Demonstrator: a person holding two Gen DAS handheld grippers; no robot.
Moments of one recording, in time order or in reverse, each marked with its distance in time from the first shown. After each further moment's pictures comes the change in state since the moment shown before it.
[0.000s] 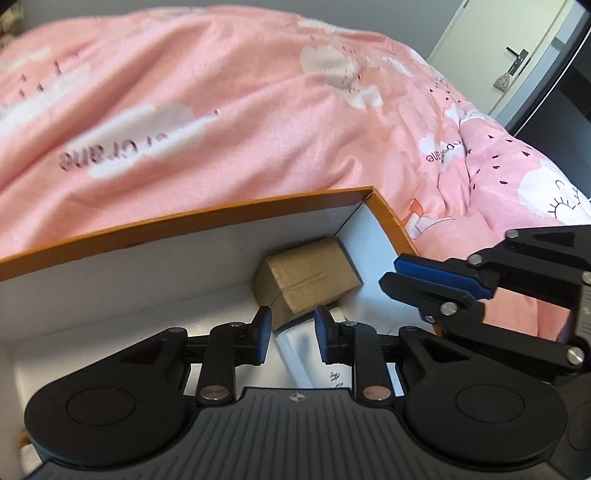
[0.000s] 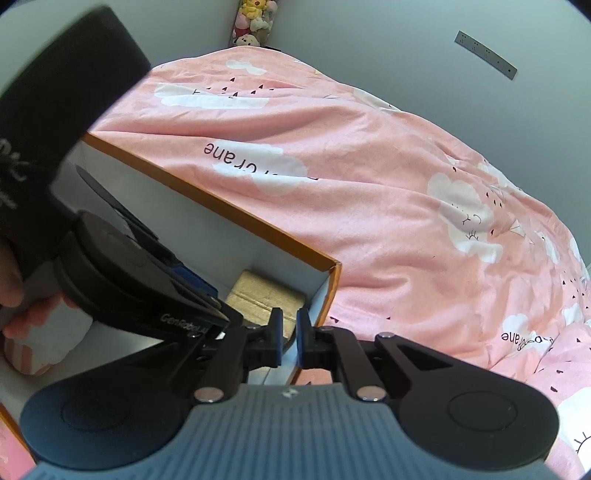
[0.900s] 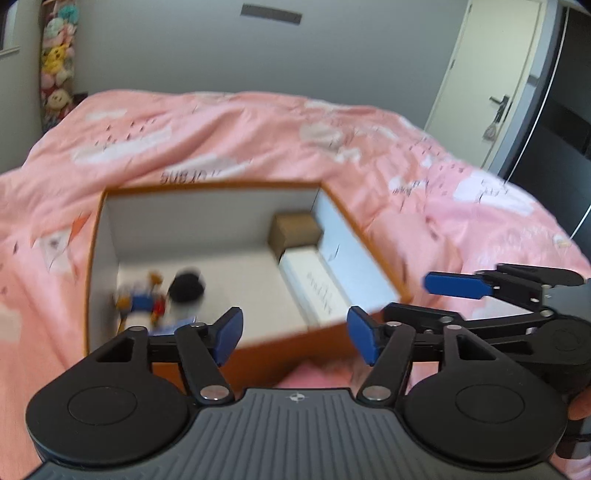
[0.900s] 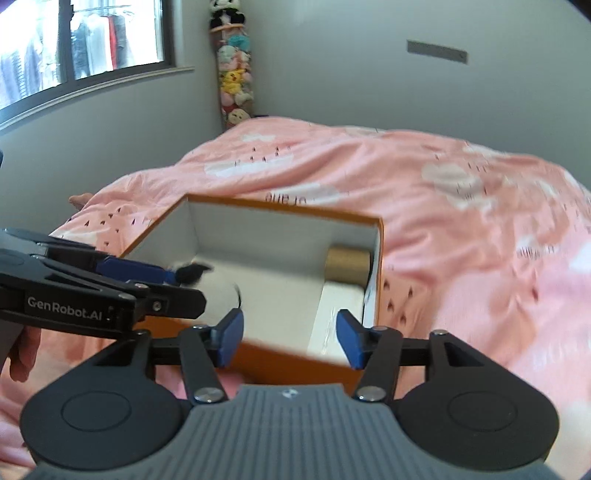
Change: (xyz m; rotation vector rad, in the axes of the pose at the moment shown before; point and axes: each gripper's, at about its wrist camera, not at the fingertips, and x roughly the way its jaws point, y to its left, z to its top) left arm -0.159 -0.040 -0.149 0.004 -0.252 0.084; right arm -0.132 0.050 -0.094 0.322 -0.191 0.120
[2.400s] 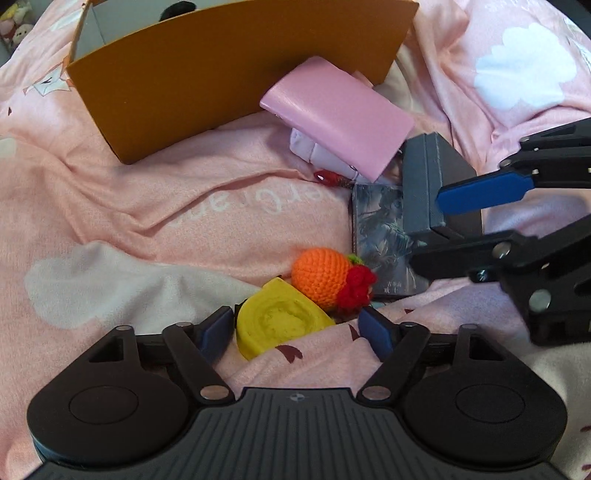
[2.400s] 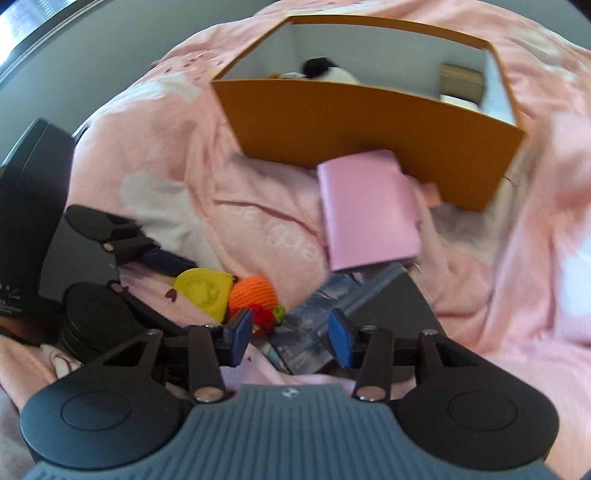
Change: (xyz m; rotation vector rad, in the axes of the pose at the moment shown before) left arm 0.000 0.008 -0.121 0.148 0.508 0.084; right arm 0.000 0.083 -0.089 -0.019 0.439 0.235
